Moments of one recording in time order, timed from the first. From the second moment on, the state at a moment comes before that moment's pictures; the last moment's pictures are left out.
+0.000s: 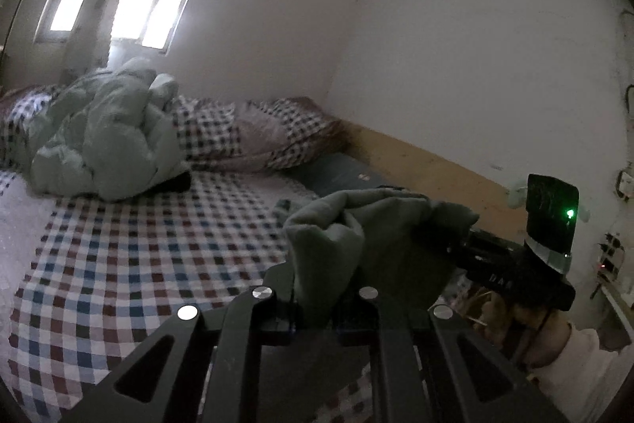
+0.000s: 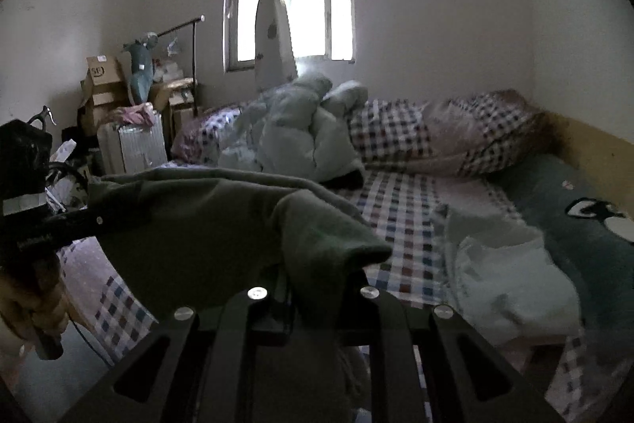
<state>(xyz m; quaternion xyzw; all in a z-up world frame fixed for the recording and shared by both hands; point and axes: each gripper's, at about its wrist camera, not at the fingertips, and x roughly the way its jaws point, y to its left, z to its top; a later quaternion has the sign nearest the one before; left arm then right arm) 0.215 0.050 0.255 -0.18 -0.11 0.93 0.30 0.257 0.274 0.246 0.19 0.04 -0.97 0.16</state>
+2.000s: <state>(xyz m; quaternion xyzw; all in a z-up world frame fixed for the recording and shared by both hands) -0.075 0.337 0.322 -0.33 -0.12 0.82 0.45 0.106 0.589 0.363 0.15 0.02 -0.99 -0.01</state>
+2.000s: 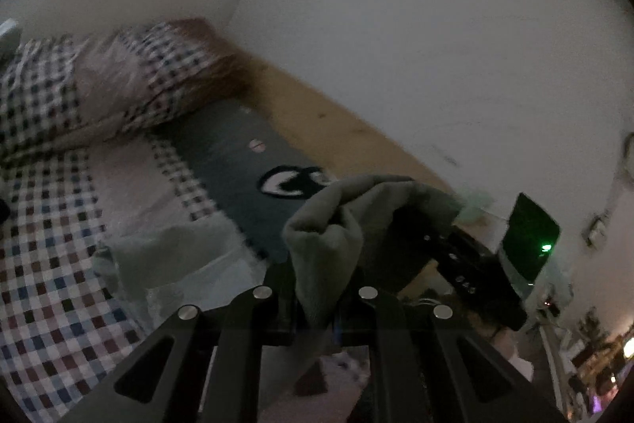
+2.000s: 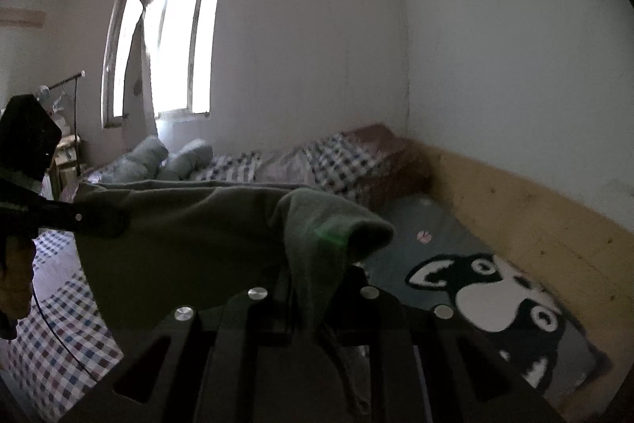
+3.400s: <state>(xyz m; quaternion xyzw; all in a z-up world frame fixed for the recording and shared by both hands) -0.230 0.259 0.197 -0.36 -0.06 0.91 0.20 -0.151 0.623 0.204 0.34 0.08 -0.92 -0.19</state>
